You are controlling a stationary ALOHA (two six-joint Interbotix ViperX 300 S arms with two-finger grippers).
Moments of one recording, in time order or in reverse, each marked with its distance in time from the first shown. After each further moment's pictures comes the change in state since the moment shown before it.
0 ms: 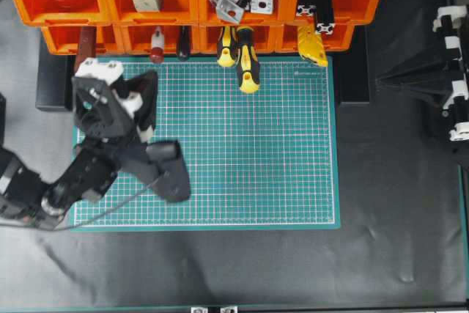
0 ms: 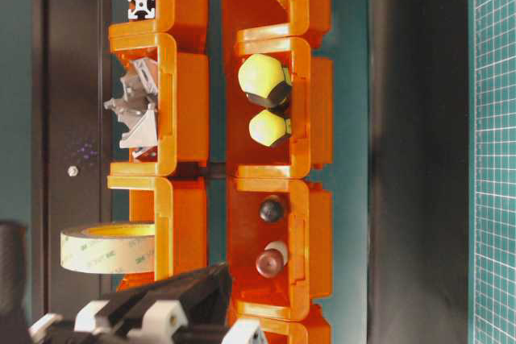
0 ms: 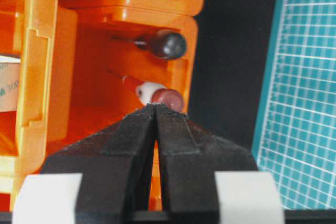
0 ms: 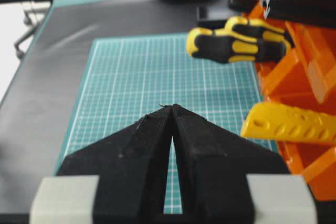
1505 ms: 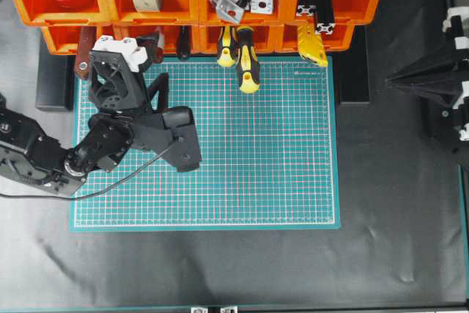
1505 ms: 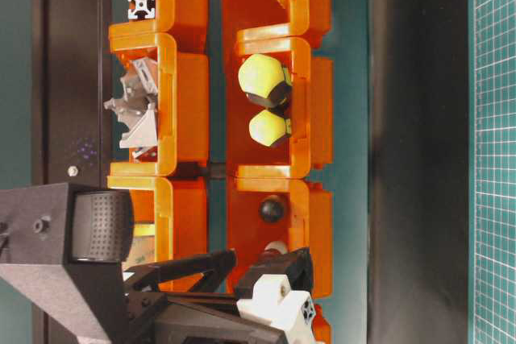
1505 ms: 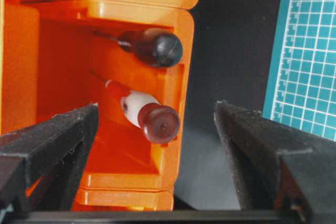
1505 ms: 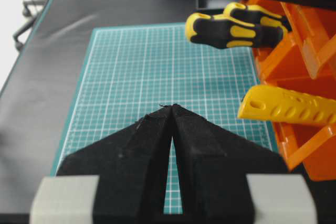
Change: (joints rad) left arm 0.104 0.020 0.060 0.000 -0.115 0.005; right arm 0.003 -0.067 0.014 -0.002 0.067 -0.002
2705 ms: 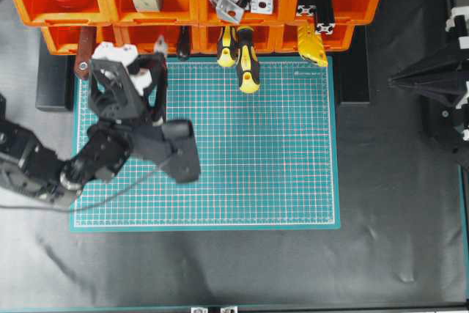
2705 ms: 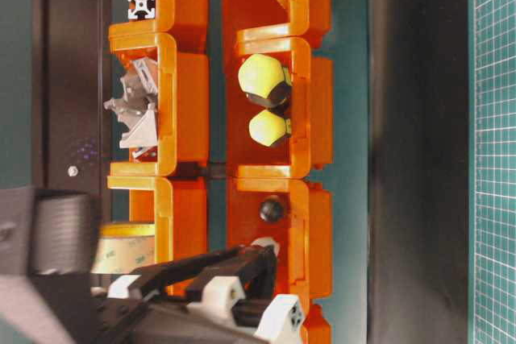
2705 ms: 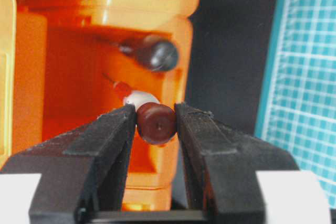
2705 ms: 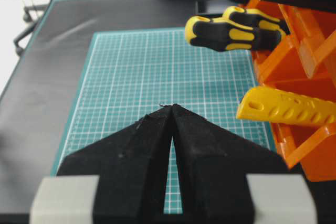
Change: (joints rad) left arm -0.061 0.000 -0.035 0.000 0.020 0.003; right arm 0.000 -0.031 0.012 -0.005 0.000 -0.002
